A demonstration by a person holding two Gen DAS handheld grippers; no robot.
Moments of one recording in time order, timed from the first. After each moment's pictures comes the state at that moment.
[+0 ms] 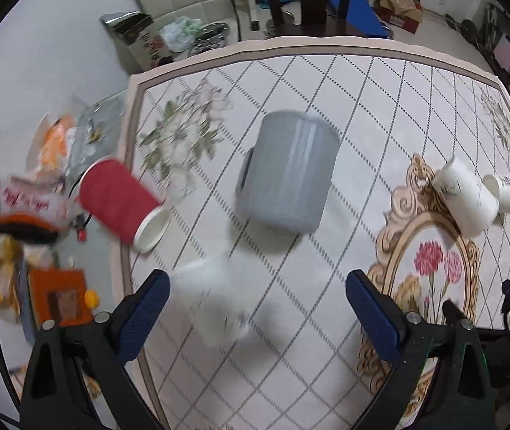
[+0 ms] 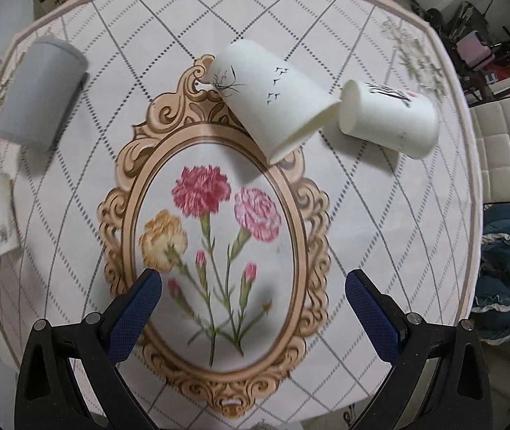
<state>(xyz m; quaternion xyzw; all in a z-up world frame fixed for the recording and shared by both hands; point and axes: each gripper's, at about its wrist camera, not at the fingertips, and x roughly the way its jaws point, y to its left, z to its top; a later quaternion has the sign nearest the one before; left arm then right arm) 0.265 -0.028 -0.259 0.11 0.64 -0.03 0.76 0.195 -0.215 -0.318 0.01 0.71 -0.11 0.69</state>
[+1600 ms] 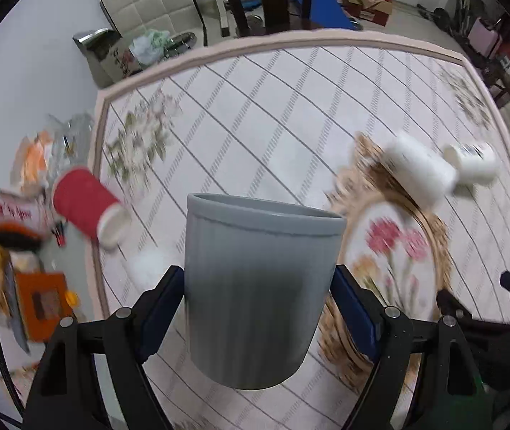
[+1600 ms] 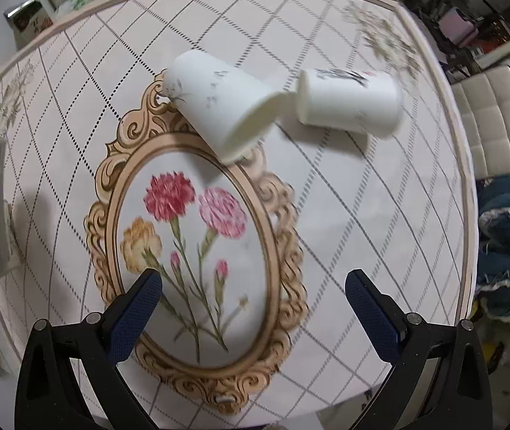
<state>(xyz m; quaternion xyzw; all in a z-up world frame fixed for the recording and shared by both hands) 0.214 -0.079 -0.249 0.12 0.63 -0.07 0.76 0.165 -0.247 -0.299 0.05 0.68 -0.13 0.72</state>
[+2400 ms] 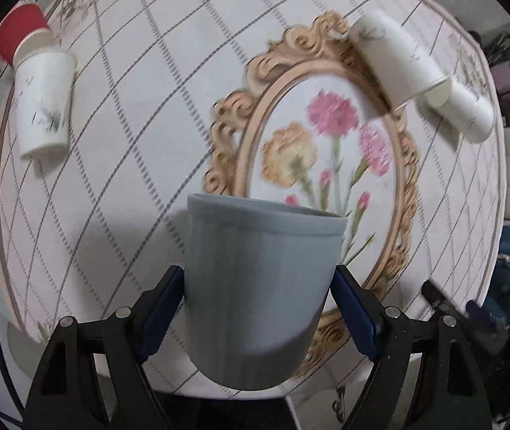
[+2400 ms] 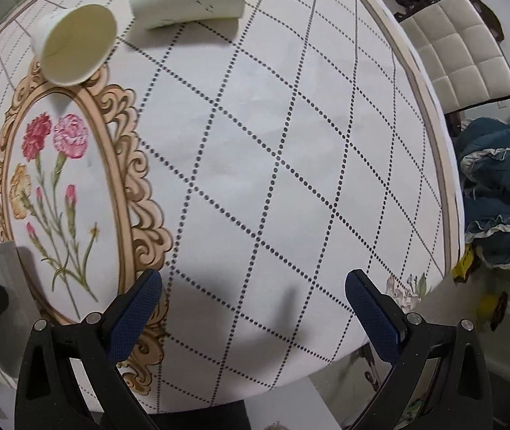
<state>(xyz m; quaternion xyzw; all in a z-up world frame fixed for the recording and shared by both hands) 0.139 -0.125 -0.336 -0.05 0.74 -0.05 0.67 0.068 -0.361 -0.357 0.09 0.71 -0.20 0.67</state>
